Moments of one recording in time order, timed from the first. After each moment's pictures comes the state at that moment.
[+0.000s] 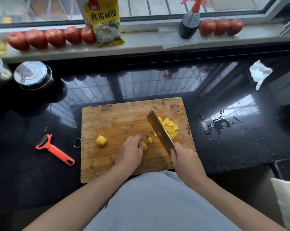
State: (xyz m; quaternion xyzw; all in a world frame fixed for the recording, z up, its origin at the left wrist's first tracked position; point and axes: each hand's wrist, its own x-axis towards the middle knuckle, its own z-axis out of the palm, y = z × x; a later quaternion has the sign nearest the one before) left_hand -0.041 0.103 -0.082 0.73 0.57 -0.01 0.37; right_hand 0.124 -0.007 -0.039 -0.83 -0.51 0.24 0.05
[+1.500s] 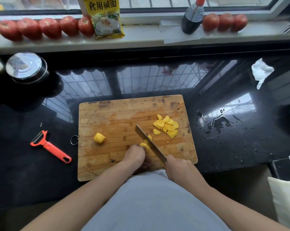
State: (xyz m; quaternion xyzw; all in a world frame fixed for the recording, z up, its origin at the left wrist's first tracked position) left_hand -0.016 0.095 -0.076 0.34 0.67 -0.05 0.66; right_hand 0.107 -0.012 -0.021 -0.74 -0.58 0.33 -0.09
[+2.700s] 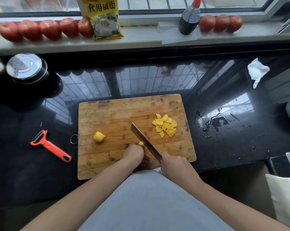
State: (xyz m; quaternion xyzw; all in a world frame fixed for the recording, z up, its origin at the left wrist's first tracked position) left_hand -0.018 0.097 -0.071 0.33 0.69 -0.09 0.64; right_hand 0.095 -0.012 -0.023 -0.75 -0.59 0.30 -0.05
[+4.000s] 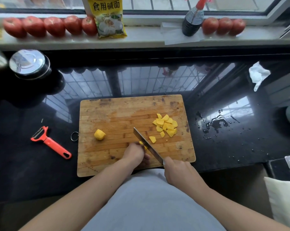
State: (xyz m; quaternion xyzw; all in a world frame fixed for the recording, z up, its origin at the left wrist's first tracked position) left_hand -0.023 0.087 -0.071 0.34 0.66 -0.02 0.66; right_hand 0.100 -0.025 -0.020 -0.73 -0.60 0.30 -0.12
